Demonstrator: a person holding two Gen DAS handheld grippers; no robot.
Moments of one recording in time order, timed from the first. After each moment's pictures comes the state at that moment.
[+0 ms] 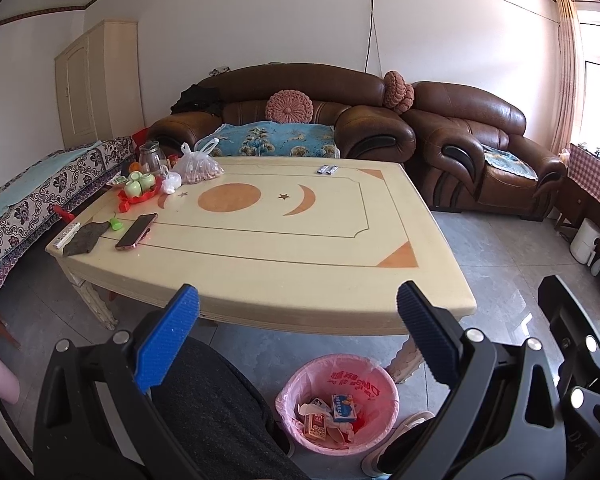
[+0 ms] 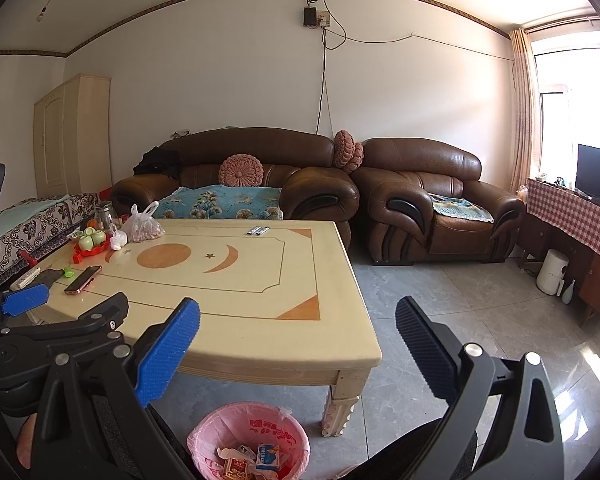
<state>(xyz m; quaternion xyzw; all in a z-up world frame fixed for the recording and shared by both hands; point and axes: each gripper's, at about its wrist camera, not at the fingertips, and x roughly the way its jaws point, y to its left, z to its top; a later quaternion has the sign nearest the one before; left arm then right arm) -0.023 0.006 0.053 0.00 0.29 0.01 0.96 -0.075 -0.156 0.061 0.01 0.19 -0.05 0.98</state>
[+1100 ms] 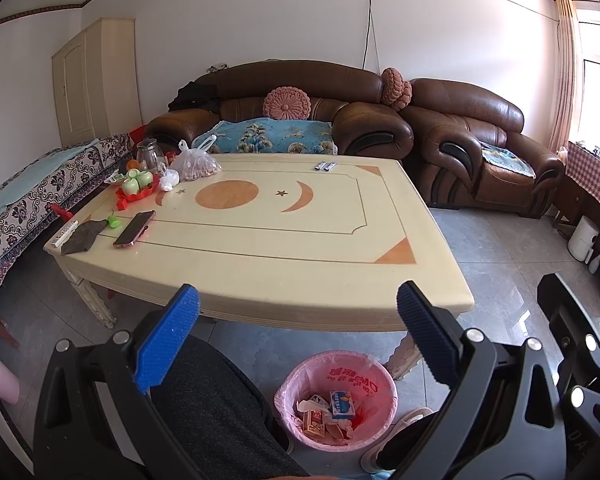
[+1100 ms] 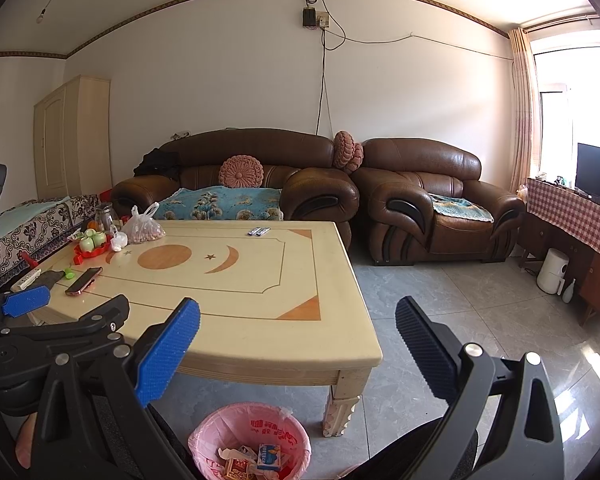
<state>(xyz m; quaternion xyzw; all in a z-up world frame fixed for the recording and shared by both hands) -0.023 0.007 0.051 0.00 0.29 0.00 0.96 -0.075 -0.160 0.064 0.01 0.19 -0.05 0.98</state>
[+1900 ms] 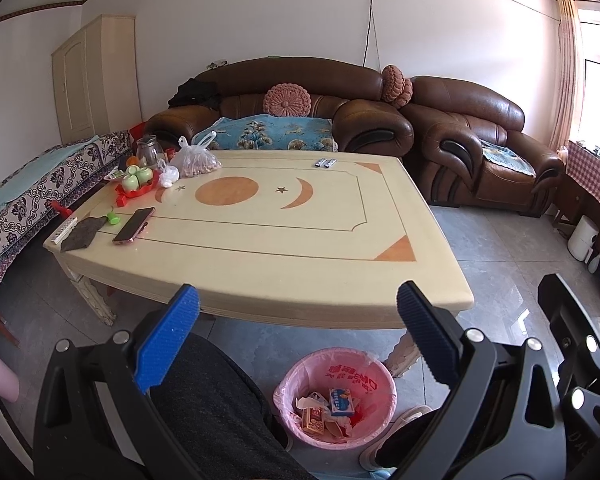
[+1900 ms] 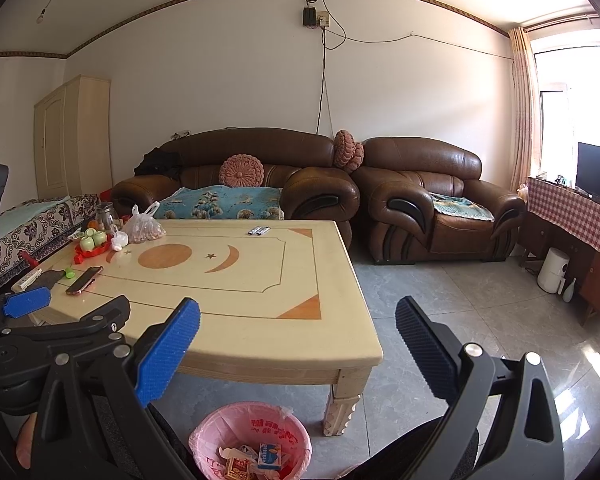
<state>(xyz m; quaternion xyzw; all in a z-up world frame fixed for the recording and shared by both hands) -0.021 0.009 0.050 0.00 0.30 0.00 0.95 -0.075 -0.157 0.064 0.01 0.19 -0.05 0.98</state>
